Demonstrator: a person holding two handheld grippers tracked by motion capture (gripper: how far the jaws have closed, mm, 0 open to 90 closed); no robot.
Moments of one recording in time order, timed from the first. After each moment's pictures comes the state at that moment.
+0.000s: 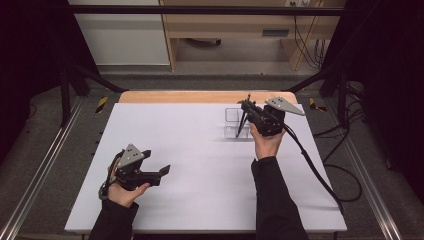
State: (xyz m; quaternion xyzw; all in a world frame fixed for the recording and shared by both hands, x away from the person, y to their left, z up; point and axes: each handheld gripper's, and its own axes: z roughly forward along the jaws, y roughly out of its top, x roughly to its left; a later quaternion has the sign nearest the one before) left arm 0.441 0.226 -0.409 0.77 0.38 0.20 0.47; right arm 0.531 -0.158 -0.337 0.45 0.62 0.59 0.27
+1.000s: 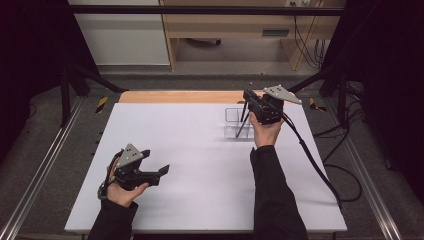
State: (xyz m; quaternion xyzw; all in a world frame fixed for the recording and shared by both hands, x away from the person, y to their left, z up) left arm 0.441 0.228 -0.408 0.77 0.37 0.21 0.47; right arm 0.560 -0.158 -0.329 0.45 0.61 0.57 0.31
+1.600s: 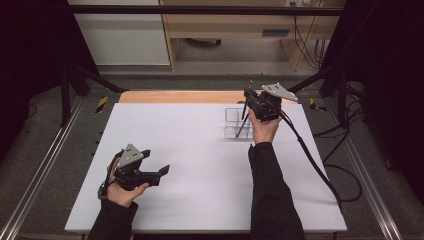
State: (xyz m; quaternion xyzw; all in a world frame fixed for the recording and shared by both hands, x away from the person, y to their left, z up) left arm 0.440 0.227 -0.408 0.78 0.37 0.21 0.46; right arm 0.577 -0.157 -0.337 0.47 0.61 0.56 0.32
